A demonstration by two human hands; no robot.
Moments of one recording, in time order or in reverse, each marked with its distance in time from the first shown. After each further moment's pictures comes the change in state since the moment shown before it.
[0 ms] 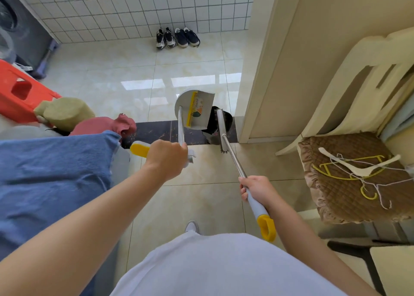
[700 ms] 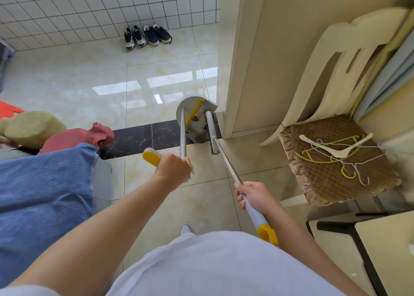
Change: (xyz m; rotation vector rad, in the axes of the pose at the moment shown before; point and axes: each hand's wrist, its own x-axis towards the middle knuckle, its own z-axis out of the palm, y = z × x) left_hand 0.042 0.050 0.026 0.208 -0.037 0.335; right_hand 0.006 0.015 -0.019 0.113 0.032 -0.007
